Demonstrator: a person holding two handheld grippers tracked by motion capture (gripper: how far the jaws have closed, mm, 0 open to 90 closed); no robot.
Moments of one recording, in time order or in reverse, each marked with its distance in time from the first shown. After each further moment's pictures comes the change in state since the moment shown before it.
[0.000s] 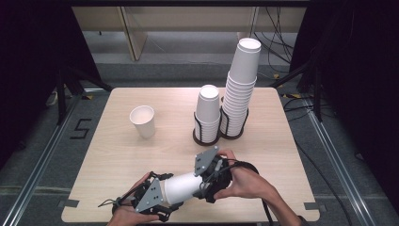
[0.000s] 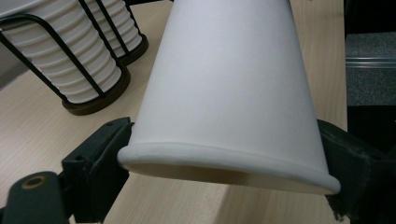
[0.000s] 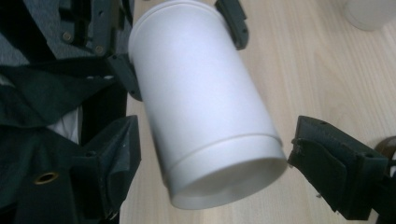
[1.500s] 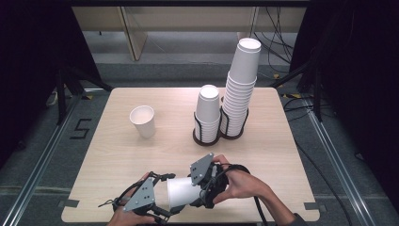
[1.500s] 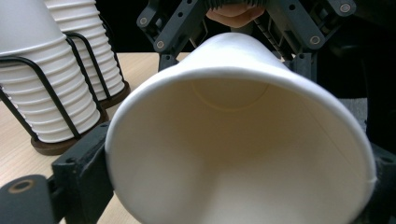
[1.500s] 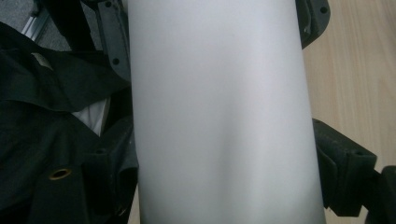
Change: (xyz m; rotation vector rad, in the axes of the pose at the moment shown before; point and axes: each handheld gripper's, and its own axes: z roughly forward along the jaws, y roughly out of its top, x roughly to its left) left arm 0.000 0.001 -0.007 -0.233 -0.098 -0.097; right arm -0.001 -0.010 0.030 -0.062 0.177 -0.106
